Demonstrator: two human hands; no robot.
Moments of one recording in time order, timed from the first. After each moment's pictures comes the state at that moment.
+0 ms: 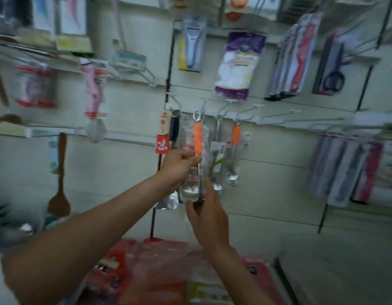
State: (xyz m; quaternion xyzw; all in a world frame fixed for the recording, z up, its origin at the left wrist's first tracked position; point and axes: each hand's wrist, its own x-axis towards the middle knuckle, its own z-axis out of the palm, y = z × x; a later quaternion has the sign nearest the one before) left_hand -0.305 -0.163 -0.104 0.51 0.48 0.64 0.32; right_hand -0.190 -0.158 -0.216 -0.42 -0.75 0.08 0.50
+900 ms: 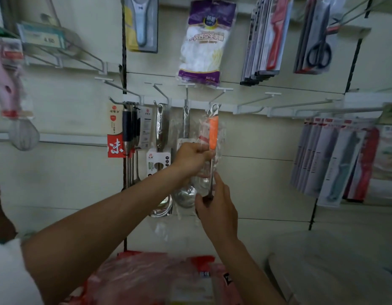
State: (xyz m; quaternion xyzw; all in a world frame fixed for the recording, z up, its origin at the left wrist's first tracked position) left_hand -0.199 -0.009 -0.087 0.57 0.46 0.59 0.34; right_hand -0.098 -0.027 -0.204 -0.49 -0.70 0.07 0.51
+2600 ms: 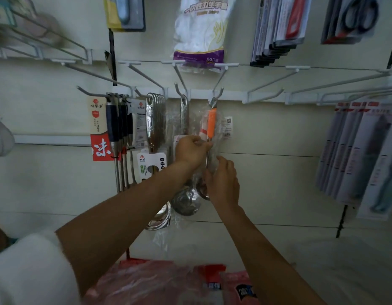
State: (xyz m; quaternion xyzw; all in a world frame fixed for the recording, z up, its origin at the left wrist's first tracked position) left_hand -0.211 0.114 -0.104 0.53 0.55 0.61 0.19; right_hand -0.116 0.128 -0.188 -0.51 -0.69 0.02 0.50
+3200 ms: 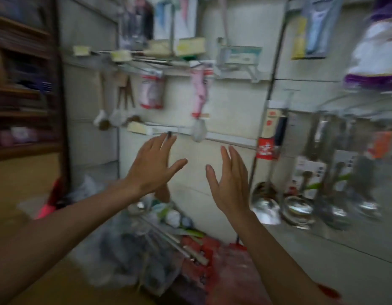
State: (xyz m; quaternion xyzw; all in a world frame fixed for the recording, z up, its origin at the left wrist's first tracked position) left_hand -0.566 -0.249 -0.141 0.53 0.75 0.31 -0.27; right_hand -0.400 -0.111 -0.181 -0.24 -0.82 0.00 0.52
